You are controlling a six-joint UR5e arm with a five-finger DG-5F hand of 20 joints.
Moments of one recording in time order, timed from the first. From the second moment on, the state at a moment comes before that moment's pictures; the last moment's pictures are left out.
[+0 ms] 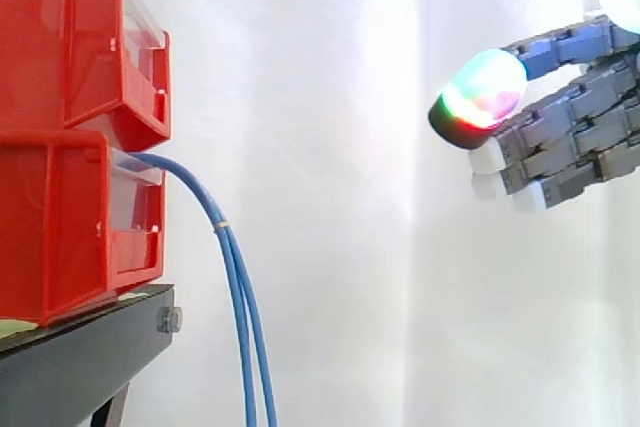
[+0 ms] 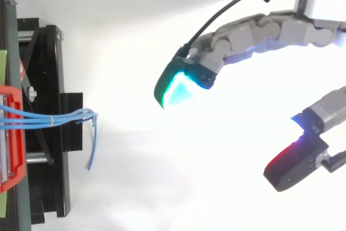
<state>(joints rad) 0.11 -1.96 -1.39 -3.06 -1.40 -0.40</state>
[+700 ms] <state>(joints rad) 0.11 -1.99 -1.54 -2.77 -1.28 -0.40</state>
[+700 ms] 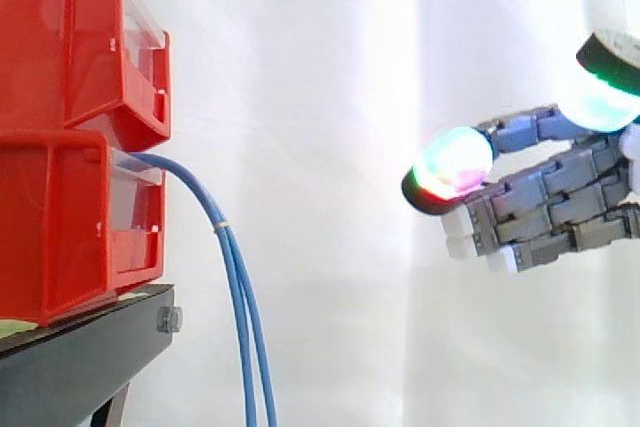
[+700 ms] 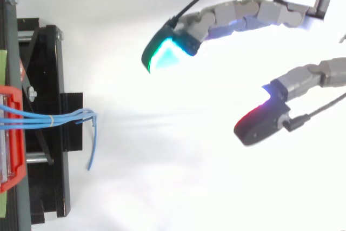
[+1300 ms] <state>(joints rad) 0.13 -2.02 -1.59 -2.59 -1.16 -0.36</state>
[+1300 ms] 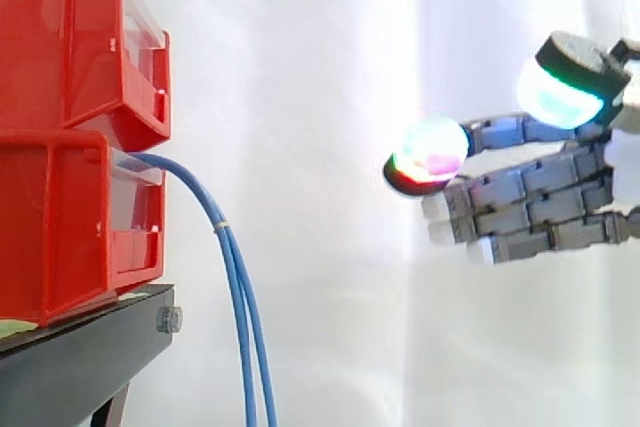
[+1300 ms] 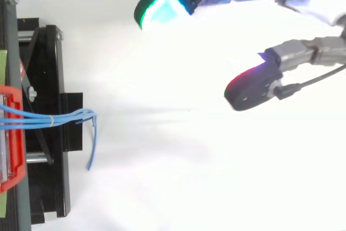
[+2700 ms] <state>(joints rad) 0.16 -2.47 -1.24 -2.54 -1.24 -0.14</state>
